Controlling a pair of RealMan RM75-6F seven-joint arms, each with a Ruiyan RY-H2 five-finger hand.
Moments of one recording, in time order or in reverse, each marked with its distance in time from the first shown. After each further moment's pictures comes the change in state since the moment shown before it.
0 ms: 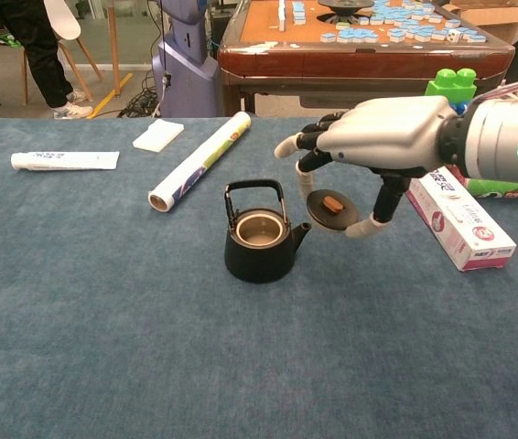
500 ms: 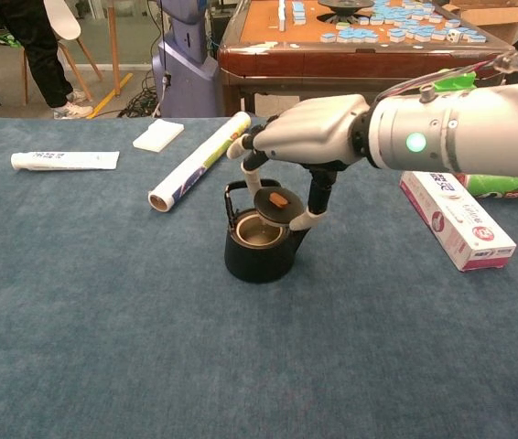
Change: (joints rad) left arm 0.016 0.012 0.007 -0.005 0.012 0.008 -0.012; right arm 0.189 -0.131 0.020 0.117 0.234 -0.049 -0.117
